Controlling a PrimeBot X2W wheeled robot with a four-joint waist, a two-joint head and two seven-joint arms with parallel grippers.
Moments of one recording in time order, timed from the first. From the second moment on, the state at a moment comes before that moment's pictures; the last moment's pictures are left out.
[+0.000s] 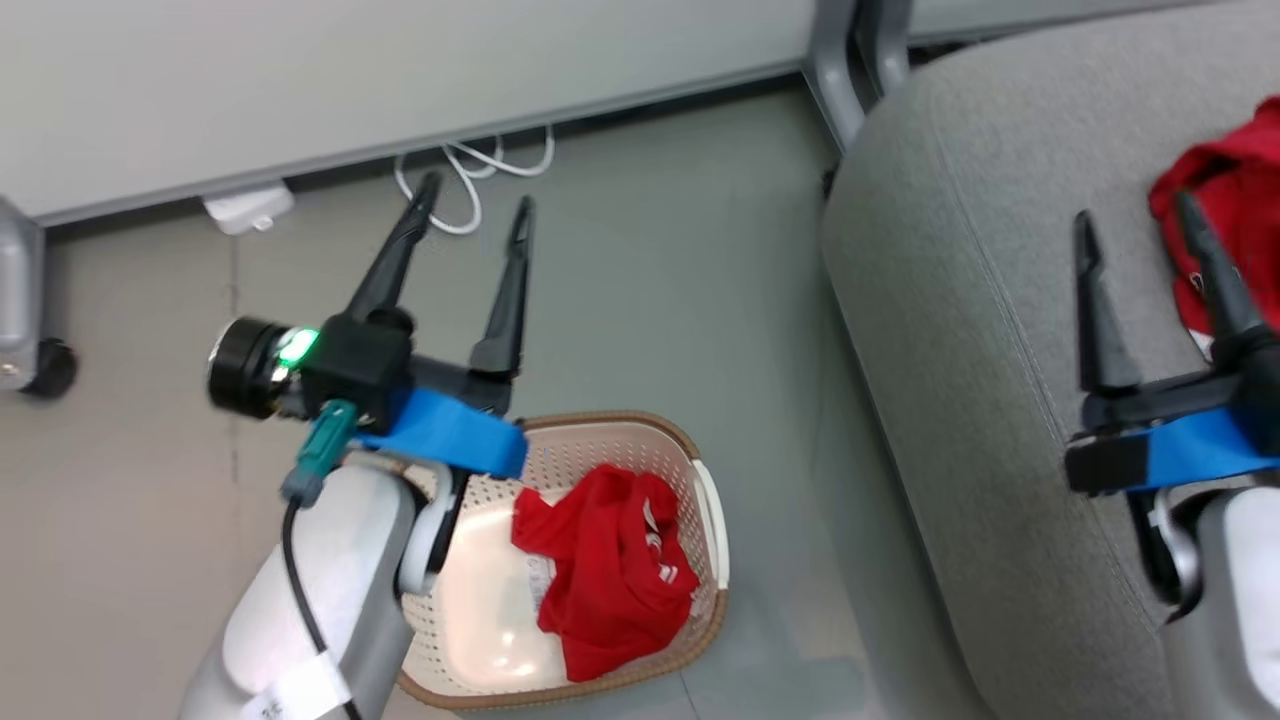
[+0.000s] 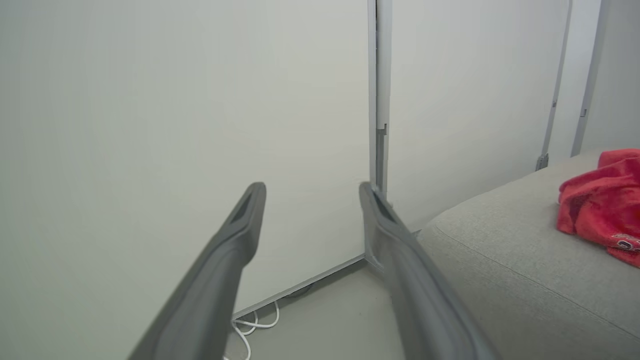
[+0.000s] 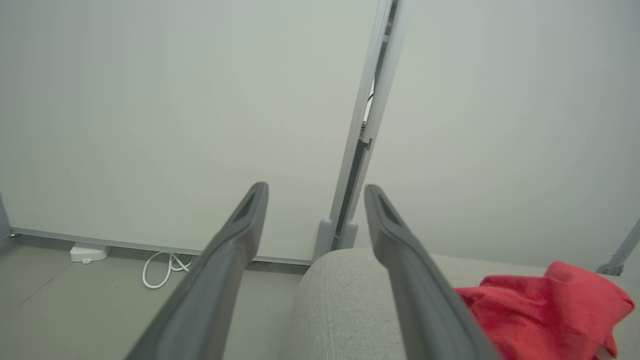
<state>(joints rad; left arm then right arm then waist) -0.54 0.19 -0.46 0.28 -0.28 0.04 -0.26 -0.39 -0.21 -0.07 0.18 0.01 0.13 -0.26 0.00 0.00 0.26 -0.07</state>
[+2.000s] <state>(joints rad) -0.06 0.05 -0.08 0.25 -0.09 -0.12 -0.26 0.02 -0.05 -0.08 0.21 0.06 0.13 -0.26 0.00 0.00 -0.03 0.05</state>
